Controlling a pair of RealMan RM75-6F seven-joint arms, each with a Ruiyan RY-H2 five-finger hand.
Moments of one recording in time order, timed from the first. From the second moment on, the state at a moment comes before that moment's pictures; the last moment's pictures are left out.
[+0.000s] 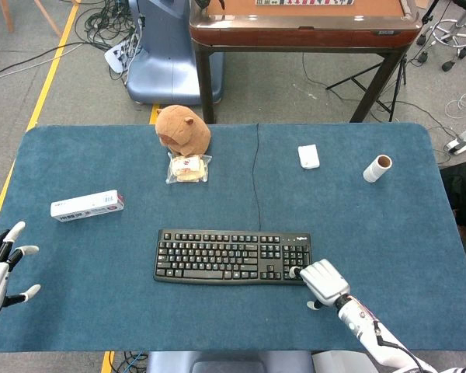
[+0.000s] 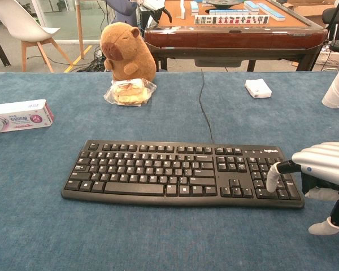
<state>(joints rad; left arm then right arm) -0.10 -1.04 -0.03 -1.62 1.51 1.49 0.02 0.49 -1.30 -0.06 -1.85 -1.23 0.92 -0.53</state>
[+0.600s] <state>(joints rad) -0.09 -1.04 -0.03 -1.62 1.52 1.50 0.01 0.51 -1.32 -0.07 -1.84 -1.19 0.93 -0.55</state>
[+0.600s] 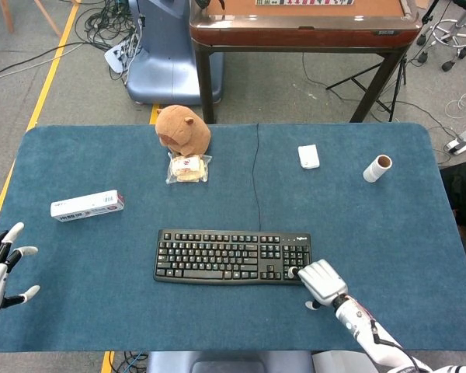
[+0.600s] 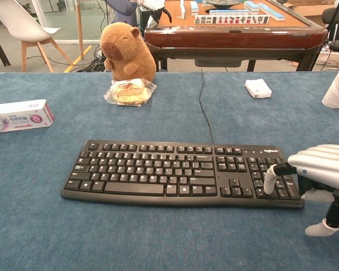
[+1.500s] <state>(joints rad) -0.09 -1.04 -0.03 -1.62 1.52 1.49 0.01 0.51 -1.24 -0.07 -1.94 -1.24 1.02 -0.54</state>
